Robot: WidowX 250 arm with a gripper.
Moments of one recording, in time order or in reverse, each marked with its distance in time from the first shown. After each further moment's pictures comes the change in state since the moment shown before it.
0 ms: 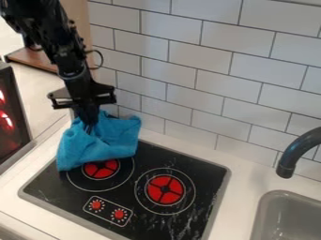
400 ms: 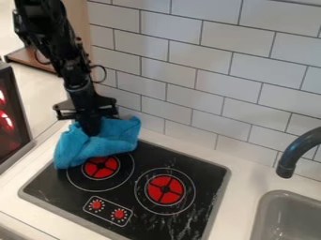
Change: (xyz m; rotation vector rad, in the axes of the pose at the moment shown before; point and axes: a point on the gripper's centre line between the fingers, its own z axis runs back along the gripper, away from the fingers) arm 0.001 0.005 -0.031 0.018 0.062 0.012
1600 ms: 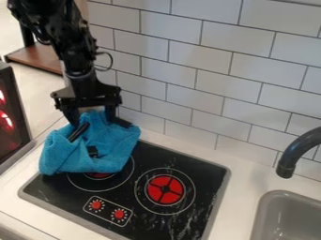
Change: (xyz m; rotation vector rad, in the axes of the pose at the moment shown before) arm -0.012 -0.017 0.053 0.027 -0.069 0.016
